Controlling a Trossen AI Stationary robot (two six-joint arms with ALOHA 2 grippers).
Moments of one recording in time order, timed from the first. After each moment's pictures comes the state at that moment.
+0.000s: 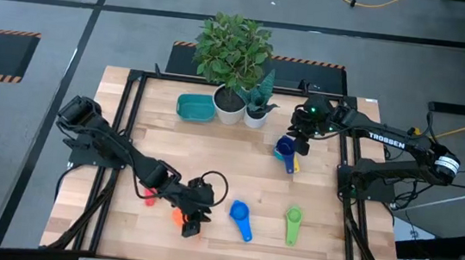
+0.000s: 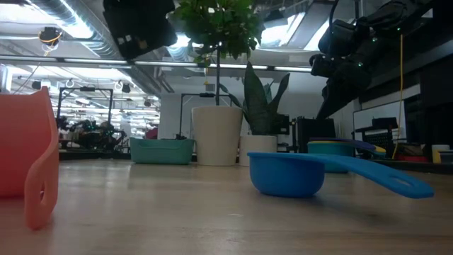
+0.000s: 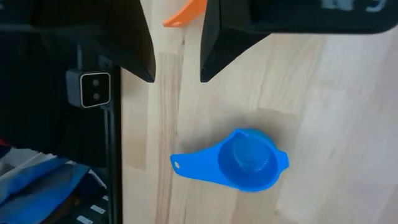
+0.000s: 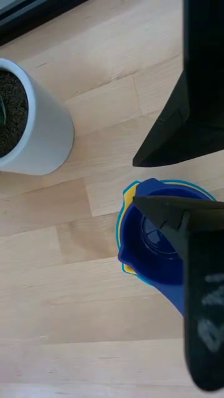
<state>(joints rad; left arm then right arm) -0.49 1.62 1.09 -0.23 -0.10 -0.69 -0.56 1.17 0.71 -0.47 -0.21 -0.27</state>
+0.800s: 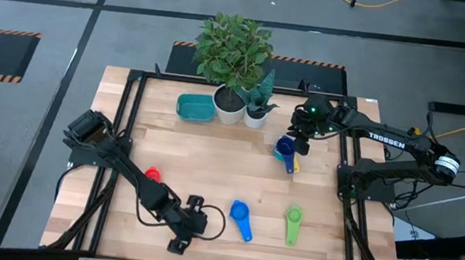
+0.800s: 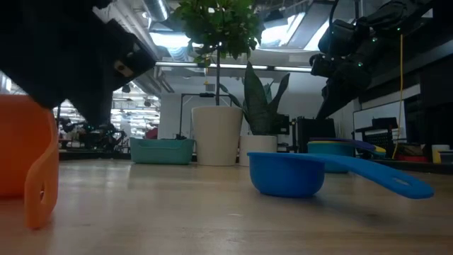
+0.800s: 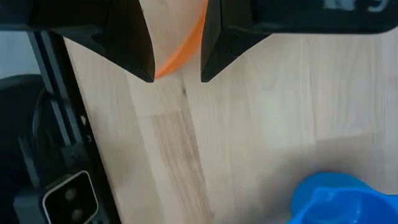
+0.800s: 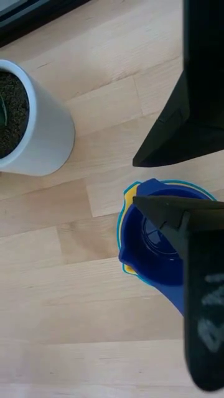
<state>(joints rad) -0.61 1.80 1.09 -0.21 -0.12 -0.43 -0.56 1.17 0.71 -0.47 -0.21 -0.27</state>
